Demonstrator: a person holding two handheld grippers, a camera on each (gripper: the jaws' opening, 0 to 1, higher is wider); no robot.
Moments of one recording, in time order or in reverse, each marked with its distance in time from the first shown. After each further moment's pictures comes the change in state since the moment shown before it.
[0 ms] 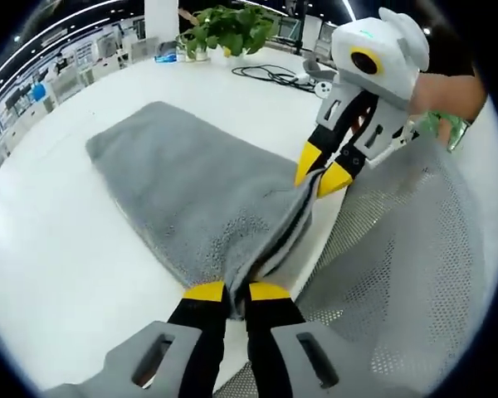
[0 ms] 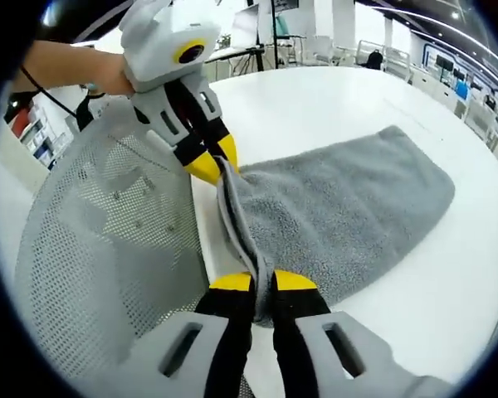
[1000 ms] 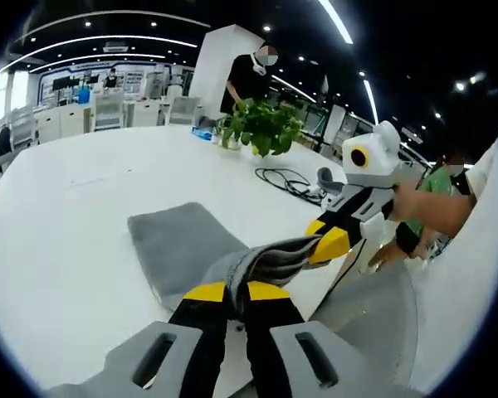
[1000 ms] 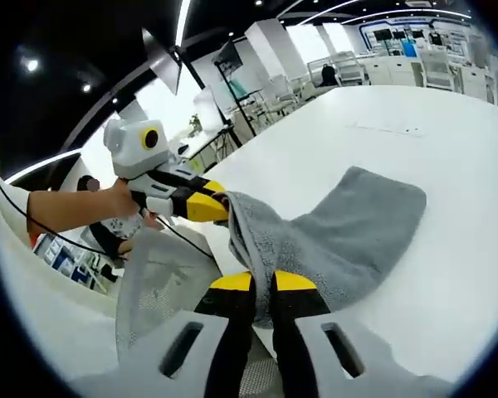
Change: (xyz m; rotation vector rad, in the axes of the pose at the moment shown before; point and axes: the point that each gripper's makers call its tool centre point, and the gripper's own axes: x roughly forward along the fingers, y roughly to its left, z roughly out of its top) left arm -0.071 0.013 0.102 -0.219 -0.405 0.002; right arm -0.077 -0.021 0.072 0.382 -0.309 0.082
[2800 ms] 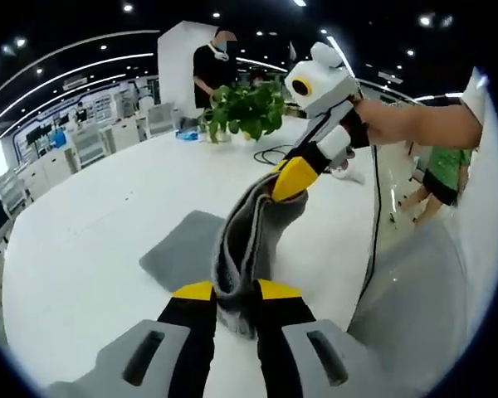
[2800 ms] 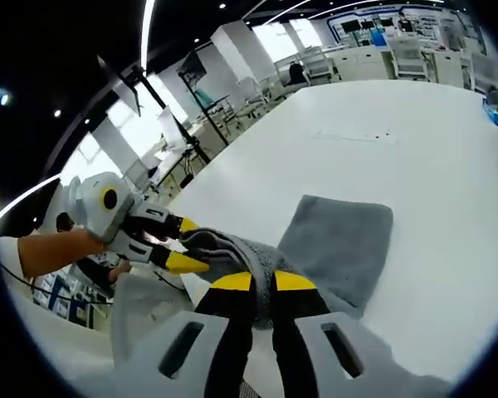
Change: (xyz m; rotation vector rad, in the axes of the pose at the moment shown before) left arm 0.037 0.040 0.008 0.316 0.107 0.062; right arm 0.010 -0.061 0.058 0.127 0.013 -0.086
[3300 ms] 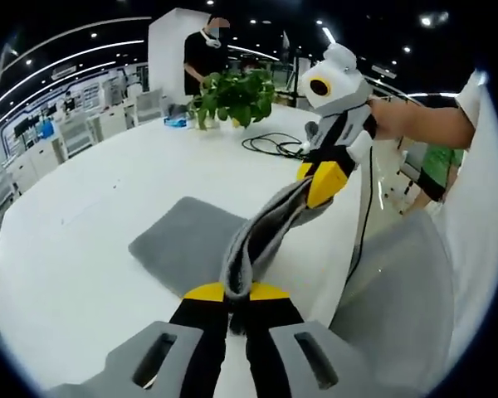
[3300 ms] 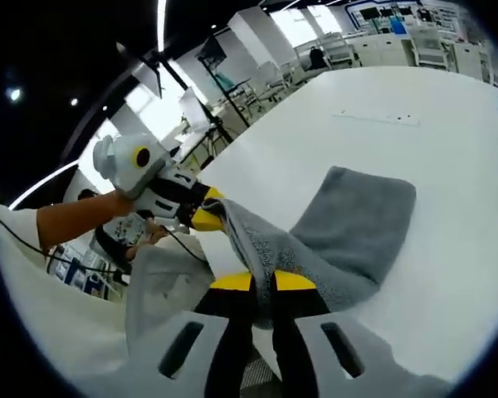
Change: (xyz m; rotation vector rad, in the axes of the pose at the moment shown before) left arm -0.012 -0.015 -0.007 -0.017 0.046 -0.123; right arm -0.010 0.028 -0.044 -0.039 0.086 0.108
